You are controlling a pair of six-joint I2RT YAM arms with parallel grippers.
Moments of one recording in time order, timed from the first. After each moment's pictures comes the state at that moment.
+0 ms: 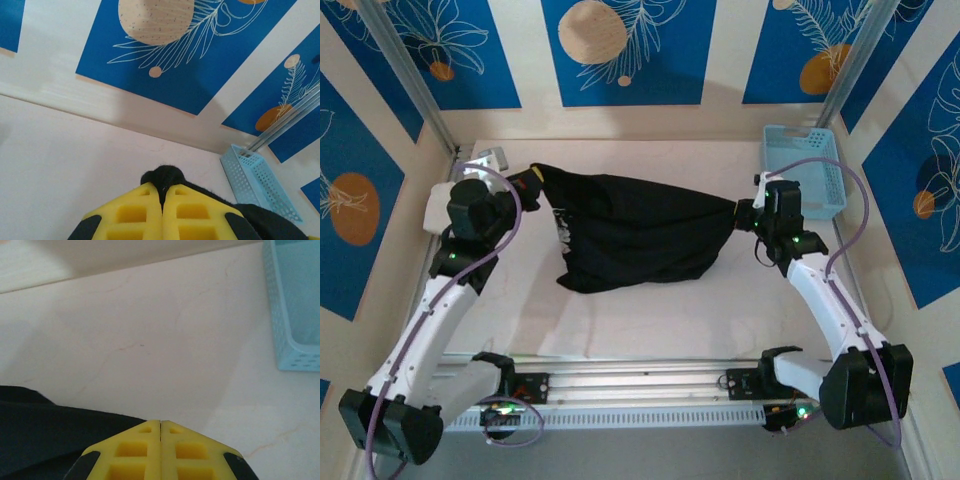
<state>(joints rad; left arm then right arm) -0.24 1.00 0.97 -0.11 0.12 -0.54 0.14 1.13 0.88 -0.34 -0.05 0.28</state>
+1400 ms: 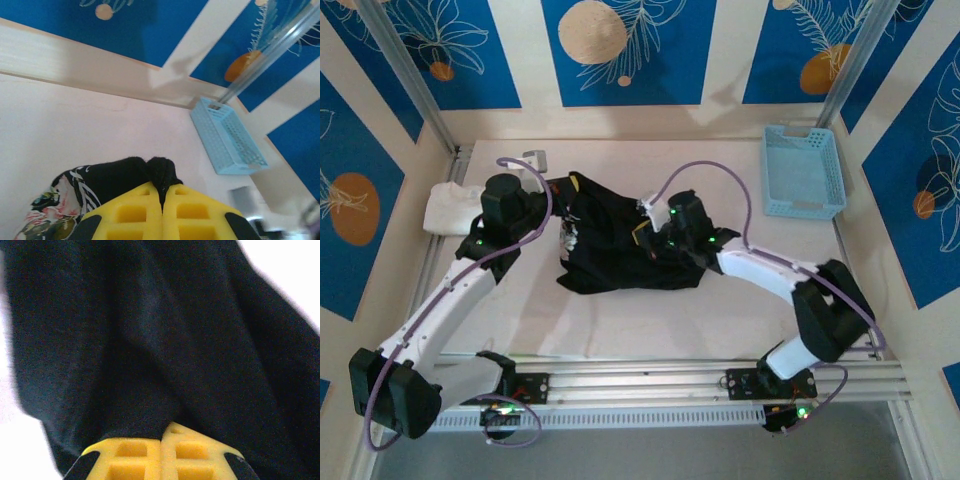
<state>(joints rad) -0.36 1.12 0.97 -0.05 0.20 -0.53 0.61 1.48 0.92 0.00 -0.34 0.05</state>
